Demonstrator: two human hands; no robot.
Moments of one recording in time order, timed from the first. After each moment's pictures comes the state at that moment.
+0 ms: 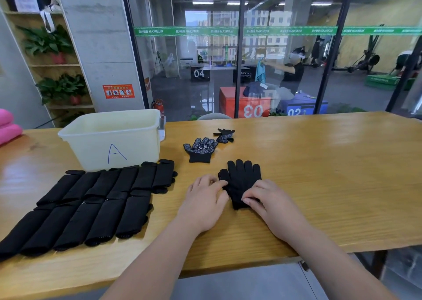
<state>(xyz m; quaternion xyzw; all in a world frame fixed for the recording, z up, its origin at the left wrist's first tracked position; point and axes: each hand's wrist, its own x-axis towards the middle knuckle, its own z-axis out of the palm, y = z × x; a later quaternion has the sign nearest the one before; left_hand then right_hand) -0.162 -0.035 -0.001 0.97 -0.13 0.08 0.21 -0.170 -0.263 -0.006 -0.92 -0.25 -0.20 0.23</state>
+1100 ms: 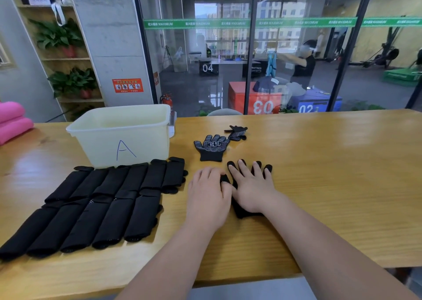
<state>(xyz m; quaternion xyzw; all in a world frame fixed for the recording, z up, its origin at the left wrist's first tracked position) -0.159 -0.032 0.001 0.94 -0.03 0.20 0.28 -0.098 -0.177 0.008 -0.99 -0.11 0.05 0.04</state>
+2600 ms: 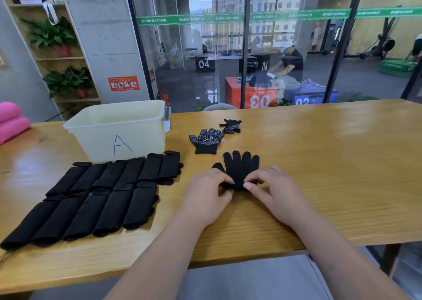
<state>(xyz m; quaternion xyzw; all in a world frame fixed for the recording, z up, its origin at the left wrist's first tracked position) -0.173 -0.027 0.000 0.93 -0.16 0.16 0.28 -0.164 -0.254 -0.001 -0.91 -0.23 -0.20 0.29</state>
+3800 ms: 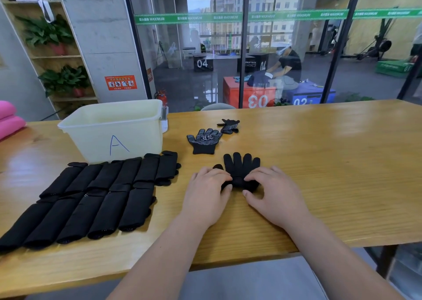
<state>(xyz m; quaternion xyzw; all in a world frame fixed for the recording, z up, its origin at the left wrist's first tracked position) -0.163 -0.034 -0.009 0.95 -0.15 0.22 0.19 -0.162 -0.246 -0.005 -0.94 -0.17 -0.23 0.16</state>
